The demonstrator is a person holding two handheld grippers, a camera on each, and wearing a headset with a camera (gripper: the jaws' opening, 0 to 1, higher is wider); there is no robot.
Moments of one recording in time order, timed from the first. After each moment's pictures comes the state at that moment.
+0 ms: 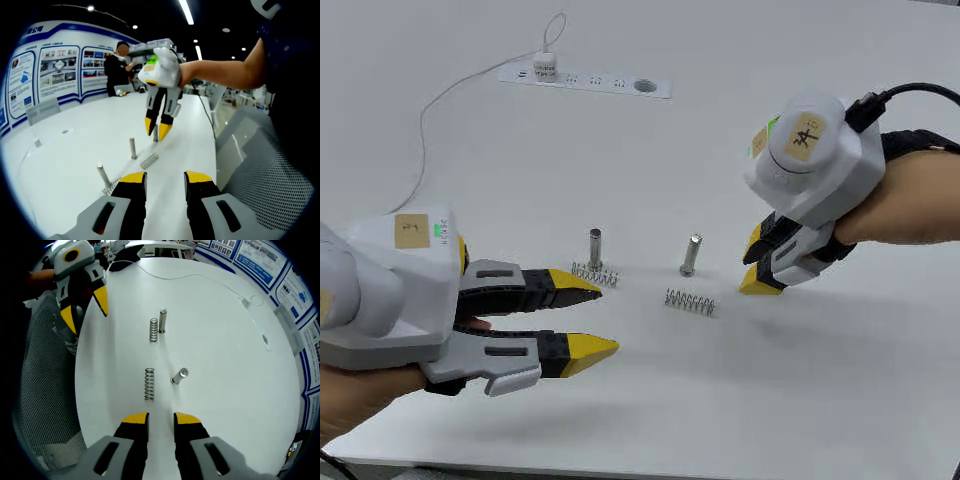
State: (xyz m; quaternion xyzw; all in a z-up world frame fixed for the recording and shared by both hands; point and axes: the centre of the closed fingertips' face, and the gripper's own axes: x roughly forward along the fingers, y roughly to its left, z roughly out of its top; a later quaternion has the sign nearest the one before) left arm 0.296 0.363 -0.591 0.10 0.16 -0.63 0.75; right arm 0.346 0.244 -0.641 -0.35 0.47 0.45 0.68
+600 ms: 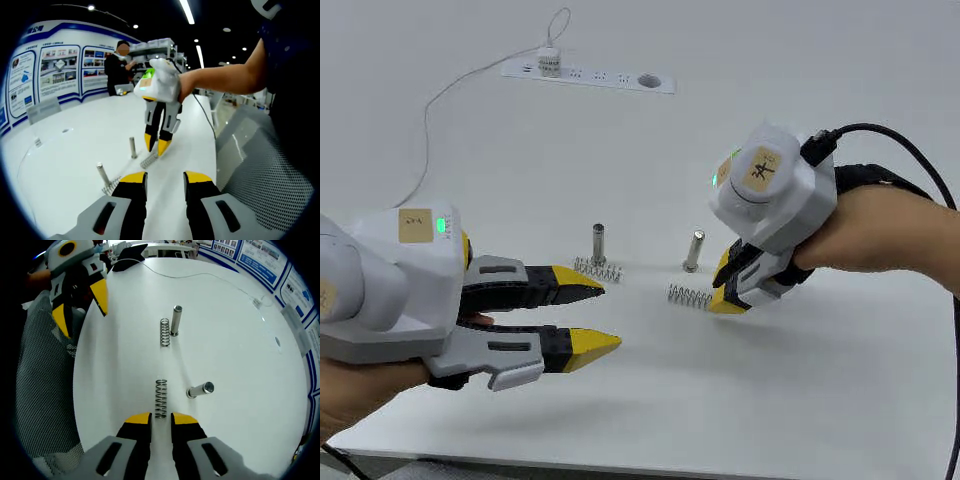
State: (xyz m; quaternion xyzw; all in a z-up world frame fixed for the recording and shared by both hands) left arm 0.296 0.363 -0.593 0.09 0.17 -0.63 0.75; right arm 0.344 0.266 -0.674 -0.33 0.47 0.47 0.68
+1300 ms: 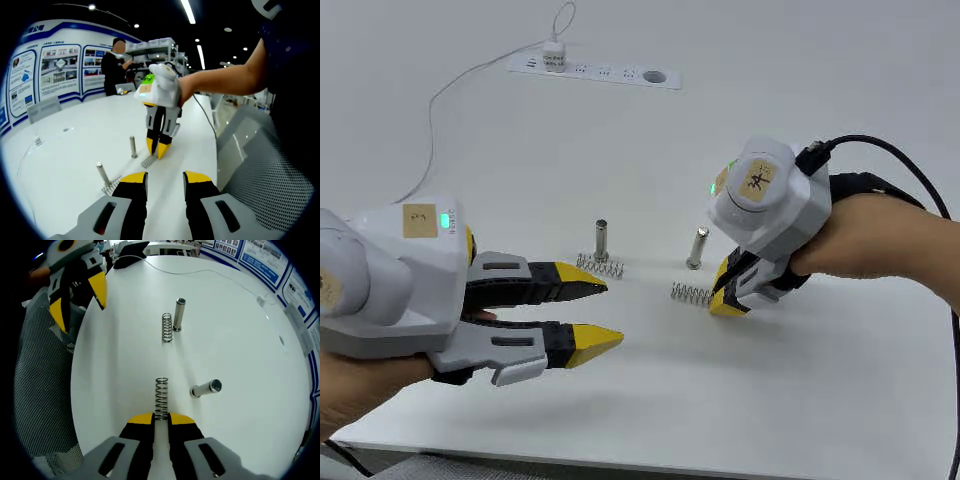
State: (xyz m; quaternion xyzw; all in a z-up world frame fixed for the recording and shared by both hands) left arm 0.297 0.361 -0.595 0.10 0.17 -0.63 0.75; right arm 0.341 0.266 -0.680 -0.33 0.47 0.47 0.67
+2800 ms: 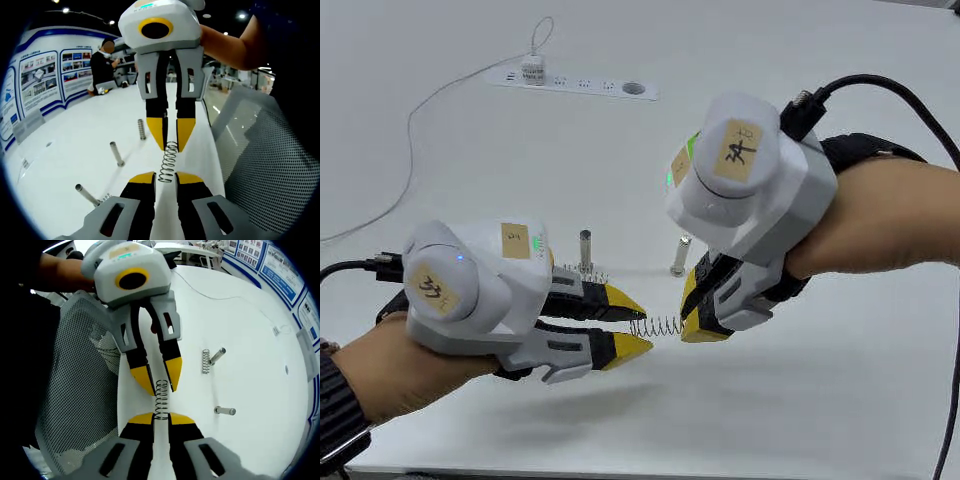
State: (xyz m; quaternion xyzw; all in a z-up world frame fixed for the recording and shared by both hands) left arm 0.293 0.320 -0.618 0.17 0.15 -0.67 0.70; right arm 0.287 0.312 -0.614 -0.35 0.45 0.53 0.62
